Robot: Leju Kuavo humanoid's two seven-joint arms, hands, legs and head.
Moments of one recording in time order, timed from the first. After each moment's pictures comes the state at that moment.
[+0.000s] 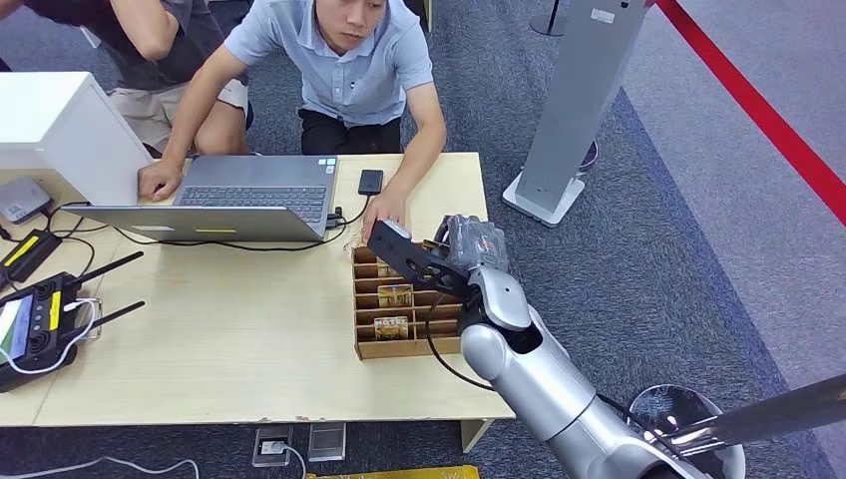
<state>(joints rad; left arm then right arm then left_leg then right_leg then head) -0.10 0.08 -1.17 -0.20 1.07 0.17 0.21 -0.58 0.07 0.66 -1.22 0.90 0.05 0.70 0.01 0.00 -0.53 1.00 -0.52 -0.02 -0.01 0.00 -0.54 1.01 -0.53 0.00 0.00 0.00</state>
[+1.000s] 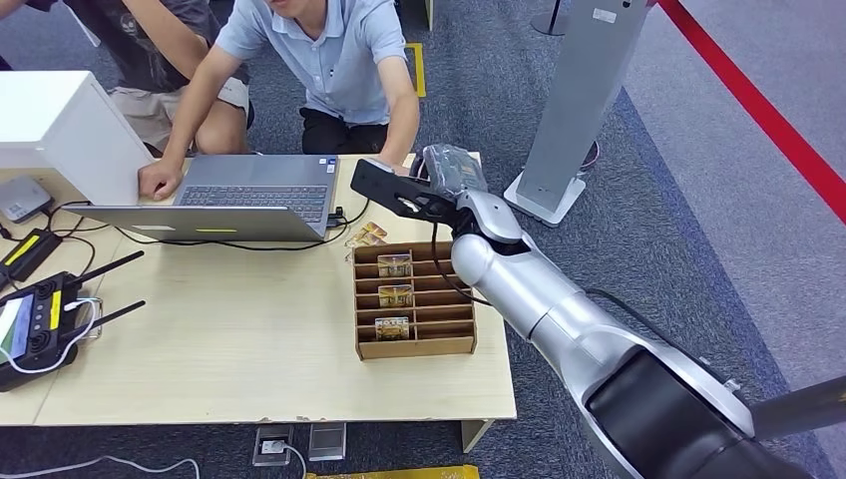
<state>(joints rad) -0.11 0.08 -1.21 -0.20 1.05 0.13 0.15 -1.02 0.15 0.84 -0.60 0.59 -0.12 0.31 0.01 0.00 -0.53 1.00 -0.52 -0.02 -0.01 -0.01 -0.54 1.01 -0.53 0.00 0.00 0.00</state>
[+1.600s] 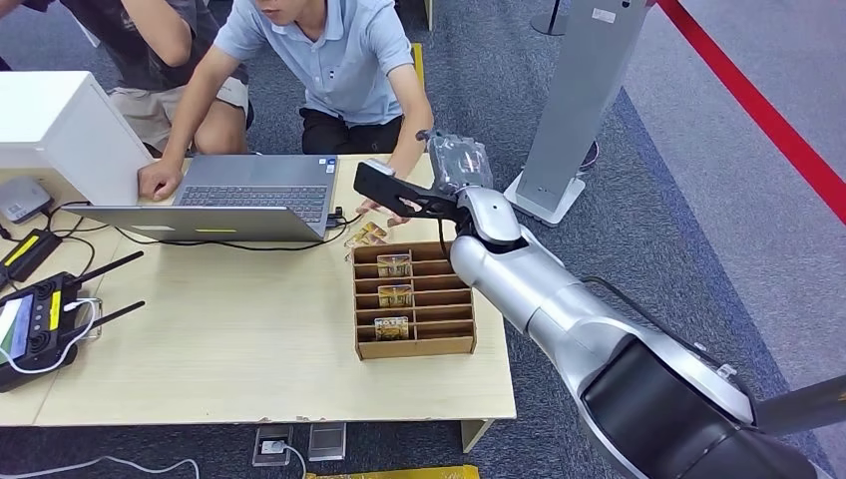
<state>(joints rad) -0.11 0.08 -1.25 -0.20 1.05 0.12 0.12 -1.07 0.17 0.94 -0.49 0.62 -0.28 0.29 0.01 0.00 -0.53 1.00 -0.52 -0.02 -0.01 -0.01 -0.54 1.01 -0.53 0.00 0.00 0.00</state>
